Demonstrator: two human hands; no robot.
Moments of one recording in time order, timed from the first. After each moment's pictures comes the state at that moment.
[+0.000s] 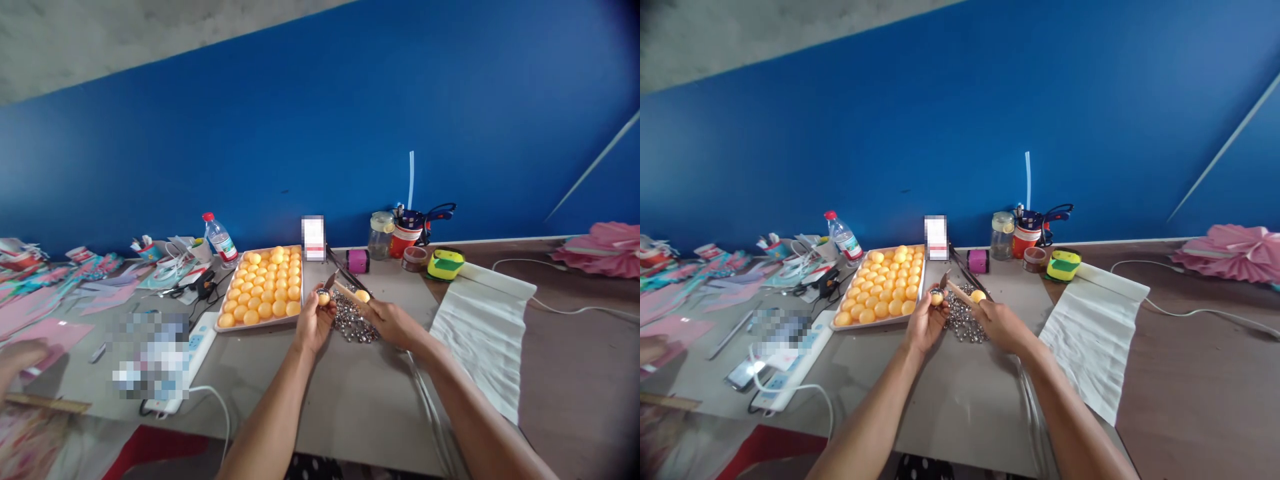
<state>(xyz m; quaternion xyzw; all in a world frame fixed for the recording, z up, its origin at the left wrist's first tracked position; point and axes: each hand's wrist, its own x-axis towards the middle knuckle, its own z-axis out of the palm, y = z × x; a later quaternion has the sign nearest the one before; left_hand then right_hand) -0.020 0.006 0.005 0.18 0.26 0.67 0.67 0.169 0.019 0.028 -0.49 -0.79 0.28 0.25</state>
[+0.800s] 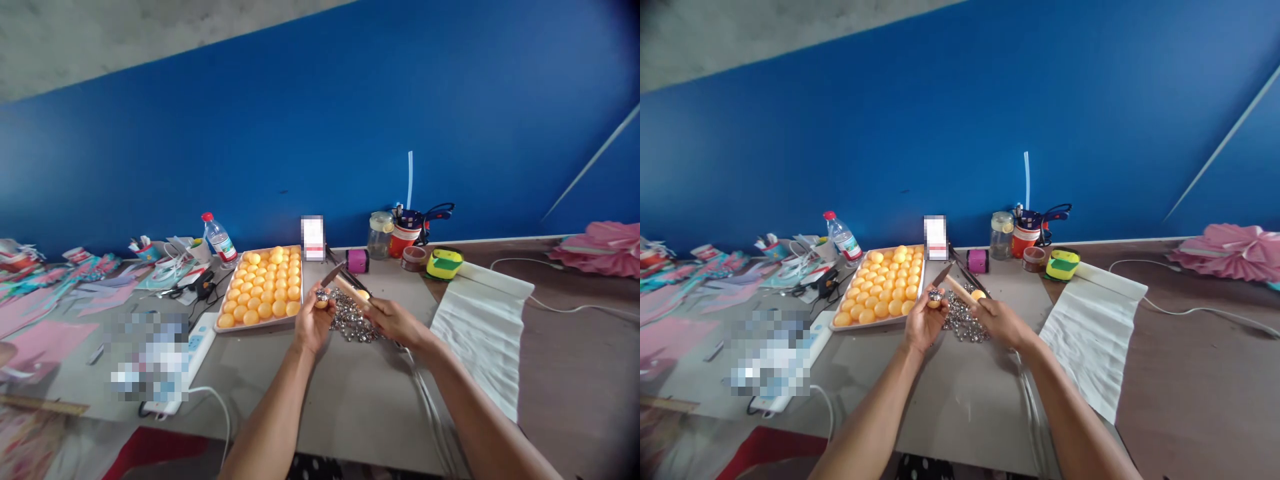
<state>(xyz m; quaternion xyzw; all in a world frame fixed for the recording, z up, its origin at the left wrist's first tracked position) -0.022 0.004 0.009 0.17 0.26 0.68 0.67 0.170 0.015 0.030 -0.46 -0.71 0.46 0.27</state>
